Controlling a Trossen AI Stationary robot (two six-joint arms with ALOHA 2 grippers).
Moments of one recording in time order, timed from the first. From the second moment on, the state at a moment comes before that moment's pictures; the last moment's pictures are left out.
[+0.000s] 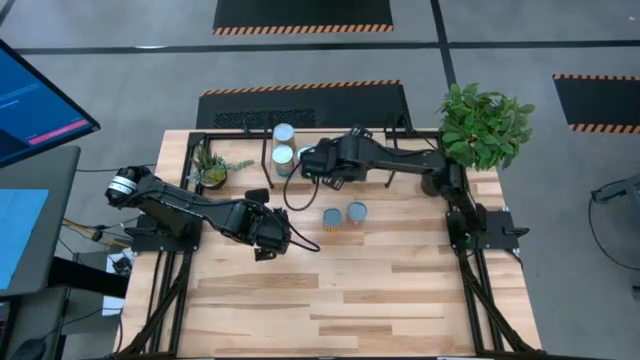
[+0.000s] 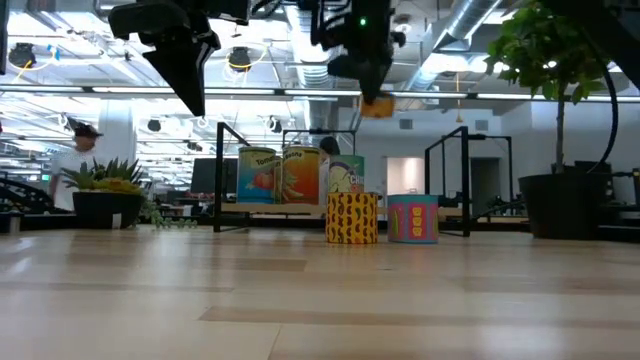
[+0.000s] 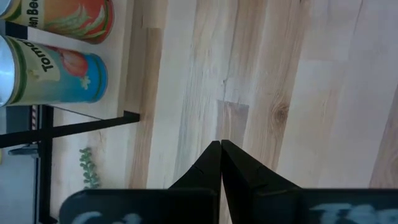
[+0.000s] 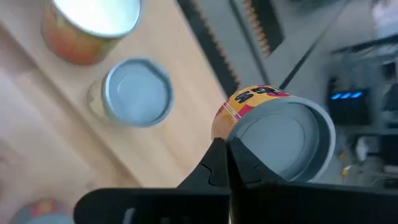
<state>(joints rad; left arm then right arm) -0.27 1.56 1.29 -1.16 -0.46 -0.37 -0.13 2.14 2.22 -1.57 0.77 0.36</state>
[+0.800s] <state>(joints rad) -0.27 1.56 1.29 -1.16 -0.46 -0.37 -0.37 2.18 2.17 -1.46 0.54 0.31</state>
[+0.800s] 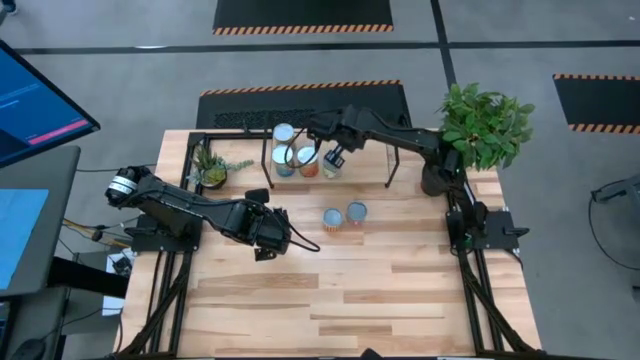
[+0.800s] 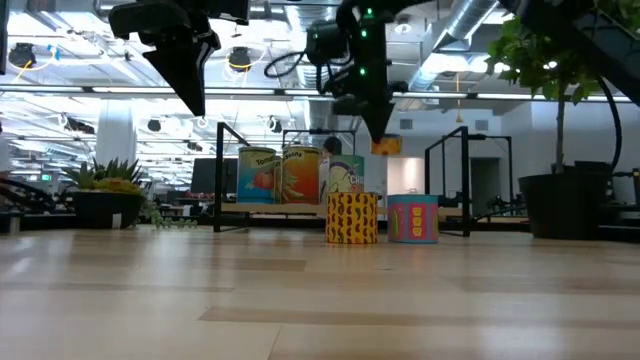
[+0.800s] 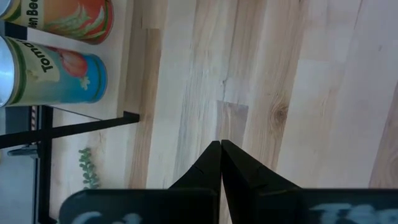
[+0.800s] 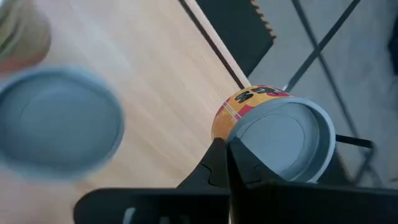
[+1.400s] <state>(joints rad) -0.28 1.56 1.29 -1.14 -0.46 -0.38 -0.47 2.18 2.03 -1.39 0.38 0.41</state>
